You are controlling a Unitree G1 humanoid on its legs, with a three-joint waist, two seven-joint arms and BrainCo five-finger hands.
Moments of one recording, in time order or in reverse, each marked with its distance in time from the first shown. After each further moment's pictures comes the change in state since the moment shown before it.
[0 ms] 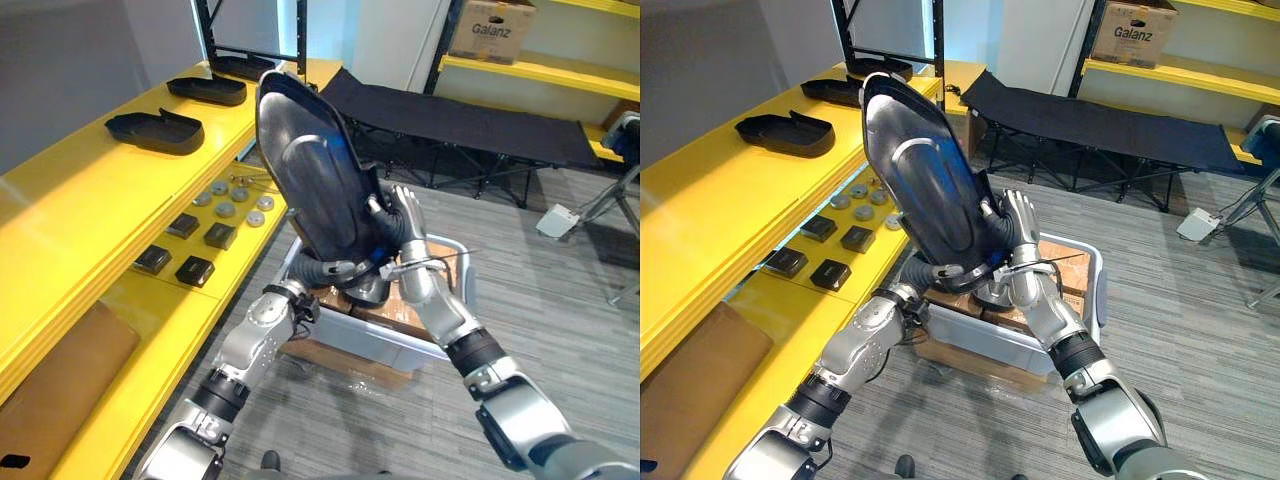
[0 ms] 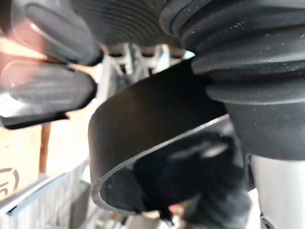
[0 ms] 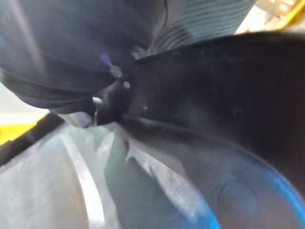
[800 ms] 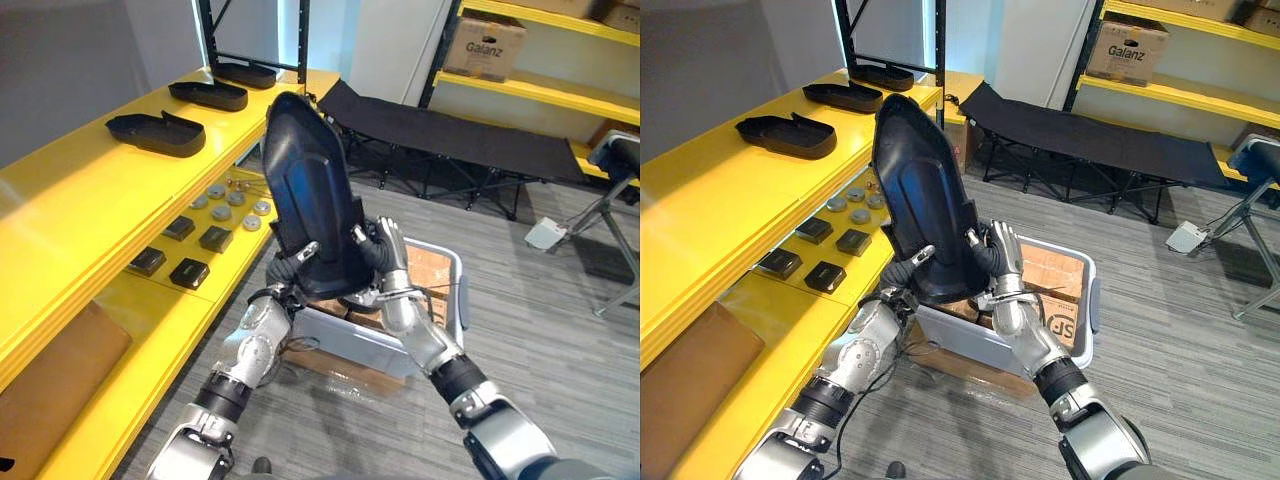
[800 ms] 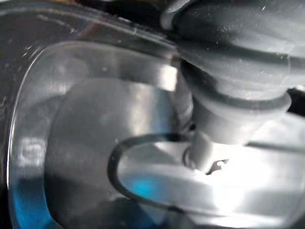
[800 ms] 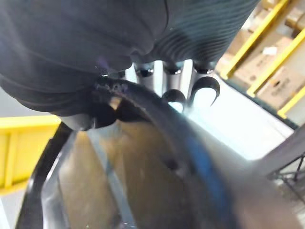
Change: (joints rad) left arm 0.019 -0.053 0.083 0.136 -0.433 -0.089 0.189; right arm 0.129 0.094 0.047 0.018 -0.001 -0.052 -0.085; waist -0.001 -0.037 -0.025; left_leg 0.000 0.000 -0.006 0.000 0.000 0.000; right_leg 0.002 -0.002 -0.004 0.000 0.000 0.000
